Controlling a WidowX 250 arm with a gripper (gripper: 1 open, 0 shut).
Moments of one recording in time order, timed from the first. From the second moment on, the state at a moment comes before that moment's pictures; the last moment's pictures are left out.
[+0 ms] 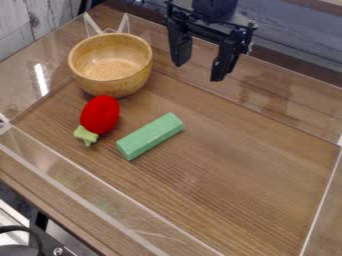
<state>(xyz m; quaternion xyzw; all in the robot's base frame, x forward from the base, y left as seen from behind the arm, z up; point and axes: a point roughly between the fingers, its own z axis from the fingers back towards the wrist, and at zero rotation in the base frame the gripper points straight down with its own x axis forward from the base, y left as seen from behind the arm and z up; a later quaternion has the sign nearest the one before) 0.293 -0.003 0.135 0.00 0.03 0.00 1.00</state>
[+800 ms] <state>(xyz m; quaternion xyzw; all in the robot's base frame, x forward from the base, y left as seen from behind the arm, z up) 0.233 0.081 0.109 -0.01 0.04 -0.04 1.00</state>
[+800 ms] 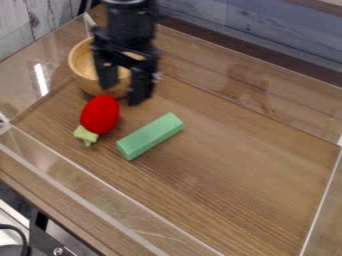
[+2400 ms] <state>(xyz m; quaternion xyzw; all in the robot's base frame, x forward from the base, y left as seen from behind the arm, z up) 0.231 0.128 0.039 -0.04 0.02 -0.01 1.00</state>
